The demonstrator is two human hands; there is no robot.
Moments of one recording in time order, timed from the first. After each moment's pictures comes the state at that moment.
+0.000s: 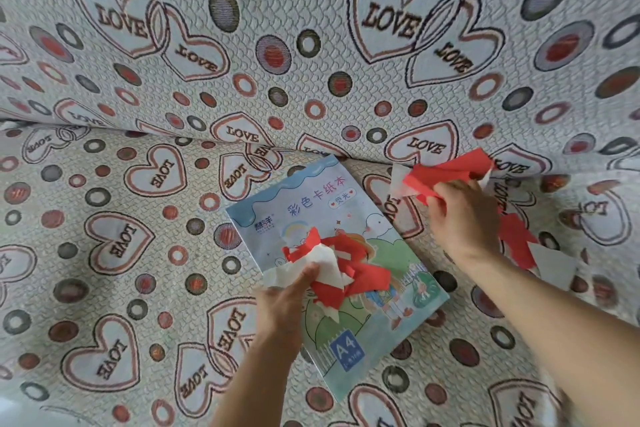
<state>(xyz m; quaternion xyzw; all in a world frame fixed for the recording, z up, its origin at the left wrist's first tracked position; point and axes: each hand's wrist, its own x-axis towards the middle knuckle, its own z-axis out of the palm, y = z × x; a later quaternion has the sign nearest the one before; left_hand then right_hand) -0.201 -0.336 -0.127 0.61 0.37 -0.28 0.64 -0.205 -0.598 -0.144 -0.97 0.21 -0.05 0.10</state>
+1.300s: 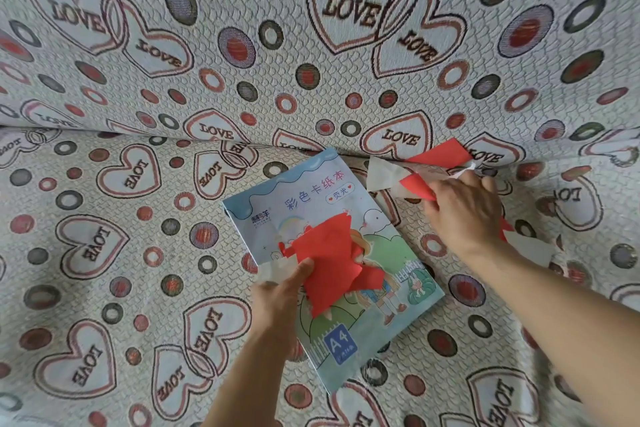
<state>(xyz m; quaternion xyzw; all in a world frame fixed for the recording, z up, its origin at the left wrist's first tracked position) -0.210 -0.360 -0.140 0.61 0.37 -0.29 0.64 -0.221 -0.634 -0.150 -0.98 0.17 0.03 -0.04</state>
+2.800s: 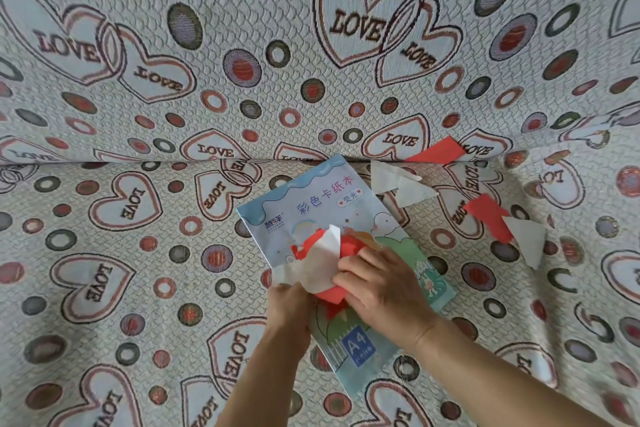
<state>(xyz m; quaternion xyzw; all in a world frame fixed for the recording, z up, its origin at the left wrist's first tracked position) -0.182 -0.336 -0.138 0.61 0.29 -0.39 0.62 -0.252 -0.478 -0.136 -0.98 -0.07 -0.09 0.15</state>
